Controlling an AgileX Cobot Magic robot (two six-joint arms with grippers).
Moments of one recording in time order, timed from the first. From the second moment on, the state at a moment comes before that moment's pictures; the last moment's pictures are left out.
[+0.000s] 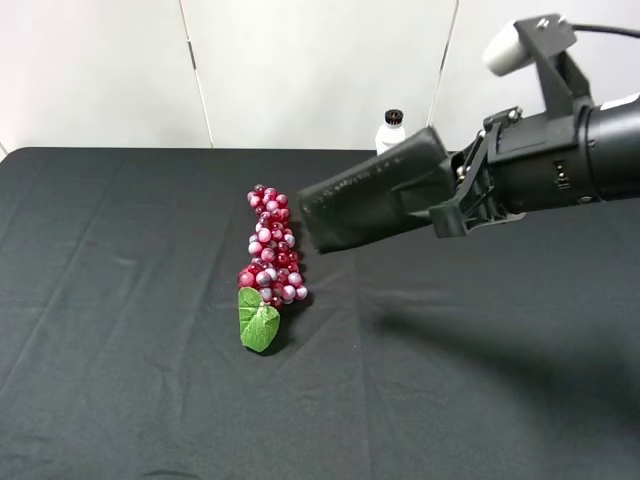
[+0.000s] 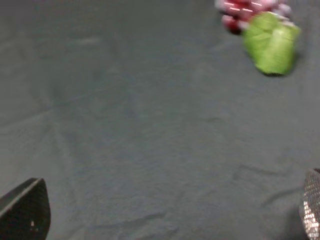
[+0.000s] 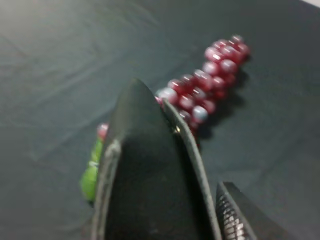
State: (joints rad) left arm -0.38 0.14 -0.50 0.05 1.06 -0.04; right arm 0.46 1.18 -0.68 0.90 0.40 -1.00
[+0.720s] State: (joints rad) left arm 0.13 0.00 -0.50 0.06 1.06 -0.04; right arm 0.40 1.29 -0.68 0.74 0.22 -0.83
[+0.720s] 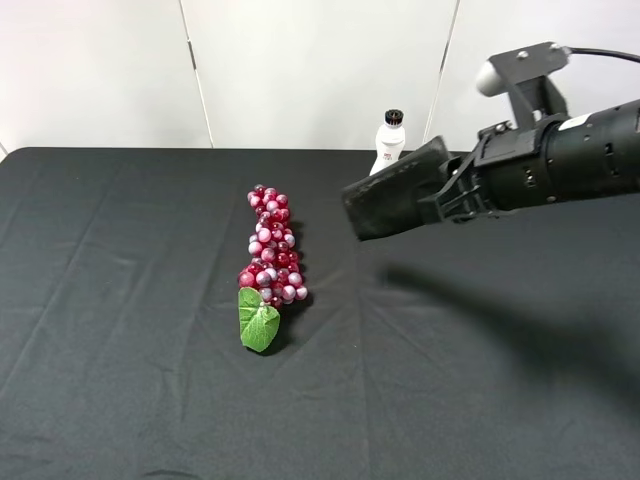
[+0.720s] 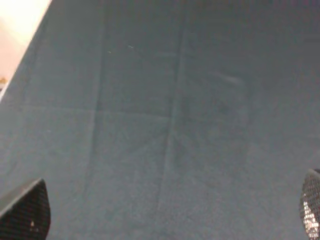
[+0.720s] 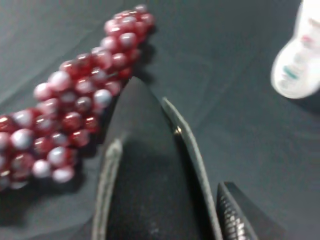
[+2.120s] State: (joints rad) left arm 0.14 -0.01 -0.50 0.06 1.06 -0.04; right arm 0.12 1.43 -0.68 0.72 0.20 -0.76
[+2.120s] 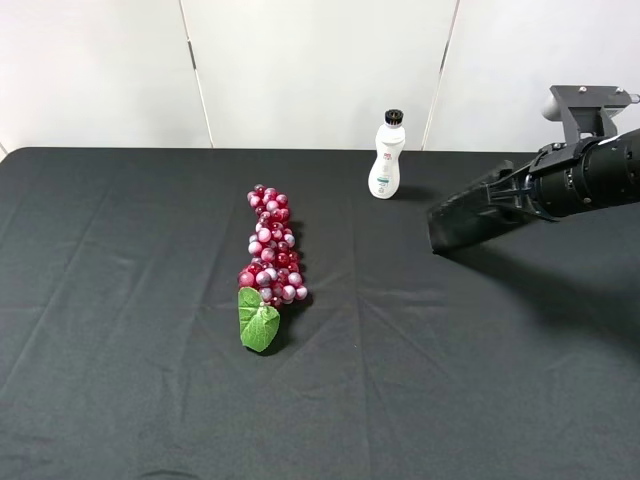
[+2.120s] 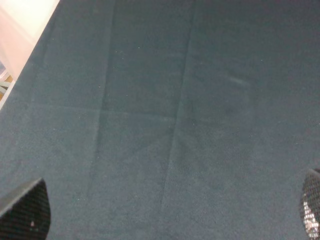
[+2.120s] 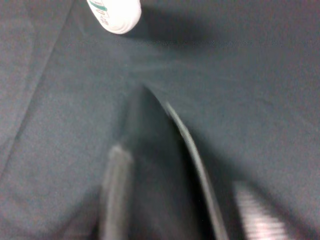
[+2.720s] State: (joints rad) left arm 0.14 -0.01 -0.50 0.06 1.06 -0.04; right arm 0.12 1.43 -0.68 0.72 0.20 -0.74
